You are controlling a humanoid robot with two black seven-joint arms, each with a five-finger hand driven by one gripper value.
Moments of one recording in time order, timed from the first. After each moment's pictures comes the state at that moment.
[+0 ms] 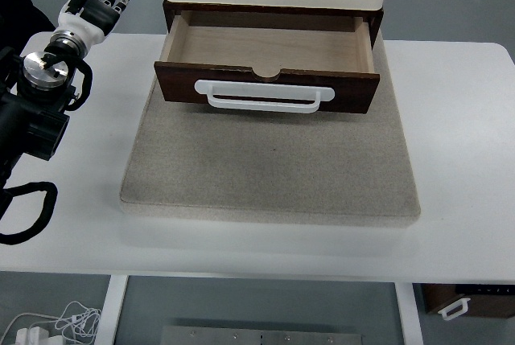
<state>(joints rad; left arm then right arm) -1.02 0.19 -1.15 -0.30 -0.16 -0.21 0.01 -0.01 0.00 -0.01 0.17 -0.10 -0.05 0.03</state>
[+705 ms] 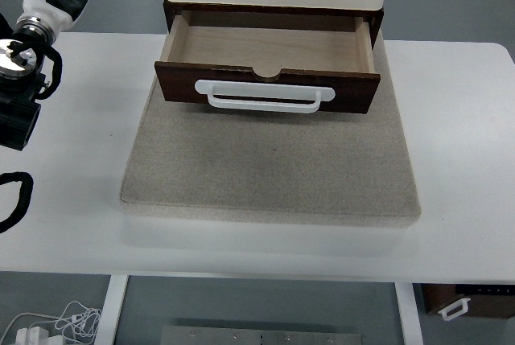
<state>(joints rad) -1.05 0.29 -1.16 -0.32 -0.17 -0.22 0.01 -0.01 0.00 -0.01 0.17 -0.10 -0.05 0.03</state>
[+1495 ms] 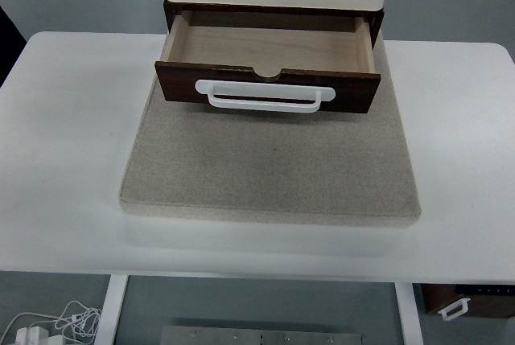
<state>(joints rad) -1.03 0.73 -1.09 -1.04 -0.14 -0.18 0.01 -0.01 0.00 -0.01 0.18 -0.10 -0.05 0.03</state>
